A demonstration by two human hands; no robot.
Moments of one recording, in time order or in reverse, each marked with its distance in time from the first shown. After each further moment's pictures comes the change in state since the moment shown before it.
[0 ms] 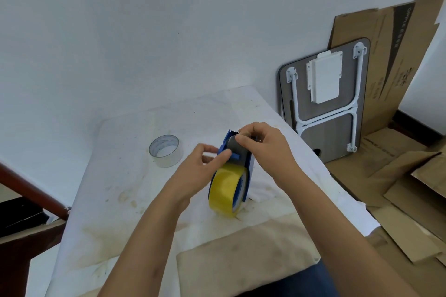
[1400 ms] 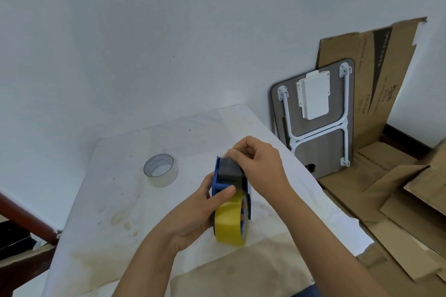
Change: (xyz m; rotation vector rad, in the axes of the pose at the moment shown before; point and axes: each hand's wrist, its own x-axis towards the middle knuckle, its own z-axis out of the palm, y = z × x) left_hand -0.008 -0.024 0.017 -0.514 -0.376 -0.051; right_hand -0.010 -0.022 -0.001 -0.087 0.061 -0.076
